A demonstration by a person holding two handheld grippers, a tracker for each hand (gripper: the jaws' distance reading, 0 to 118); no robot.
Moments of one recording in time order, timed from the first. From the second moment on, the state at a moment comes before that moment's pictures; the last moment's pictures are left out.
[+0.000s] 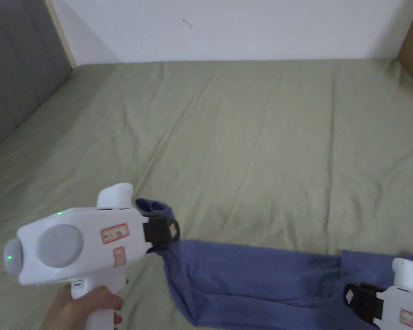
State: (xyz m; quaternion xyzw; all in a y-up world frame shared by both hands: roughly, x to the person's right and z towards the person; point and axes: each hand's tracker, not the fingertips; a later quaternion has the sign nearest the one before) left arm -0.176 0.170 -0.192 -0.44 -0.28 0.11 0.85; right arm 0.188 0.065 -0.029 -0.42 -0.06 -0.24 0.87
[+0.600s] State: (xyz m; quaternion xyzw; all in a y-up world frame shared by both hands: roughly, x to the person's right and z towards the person) left arm -0.050 0.094 -0.165 -0.52 -0.41 0.10 0.74; right arm 0.246 0.059 0.040 -0.43 -0.14 -0.27 0.85
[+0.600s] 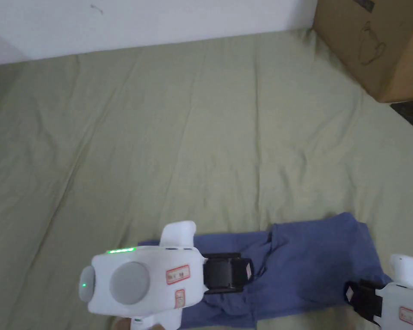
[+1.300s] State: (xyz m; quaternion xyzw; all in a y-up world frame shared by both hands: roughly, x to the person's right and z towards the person) left arm -0.008 0.028 -0.146 -0.58 -0.40 0.04 0.70; right arm 0.242 0.051 0.039 -0.44 -0.13 -0.27 0.85
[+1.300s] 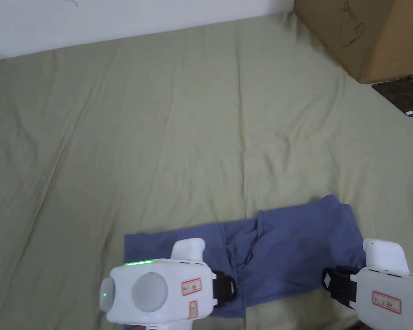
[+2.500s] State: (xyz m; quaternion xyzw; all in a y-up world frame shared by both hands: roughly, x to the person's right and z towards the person) left arm -0.184 -0.029 -0.227 -0.61 -0.29 0.34 0.65; right arm 0.174 0.057 -0.017 -0.48 -0.07 -0.22 0.84
